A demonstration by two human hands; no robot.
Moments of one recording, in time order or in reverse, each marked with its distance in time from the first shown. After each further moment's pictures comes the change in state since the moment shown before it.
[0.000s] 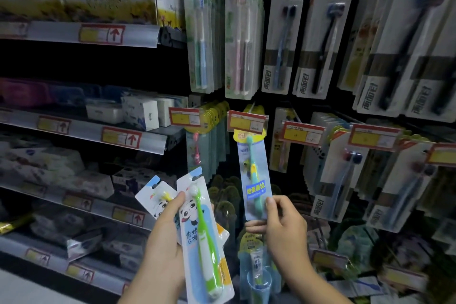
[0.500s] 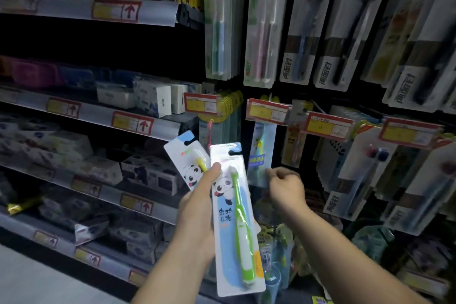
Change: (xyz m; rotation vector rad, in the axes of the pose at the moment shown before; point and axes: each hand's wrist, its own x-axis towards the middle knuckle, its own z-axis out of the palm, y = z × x) left_hand 0.033 -0.003 0.011 0.148 -0.054 0.104; right_hand 0.085 0.003 0.034 -0.245 0.048 0.183
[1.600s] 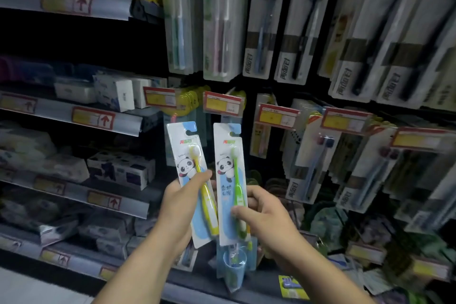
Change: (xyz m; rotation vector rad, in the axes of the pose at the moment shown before) left_hand -0.011 -0.034 0.031 0.322 0.026 0.176; right_hand -0.094 0.014 -0.083 0.090 -0.436 -0.073
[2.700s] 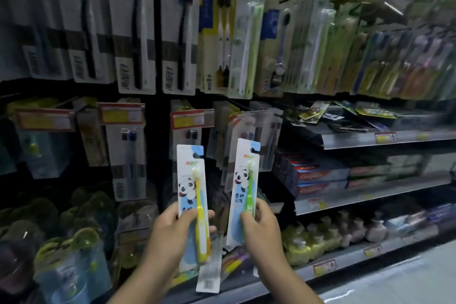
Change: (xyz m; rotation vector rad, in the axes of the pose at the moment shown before) left_hand -0.128 -0.138 0.229 0.255 -0.487 -0.144; right_hand -0.167 0.069 -0.245 -0.048 0.822 0.133
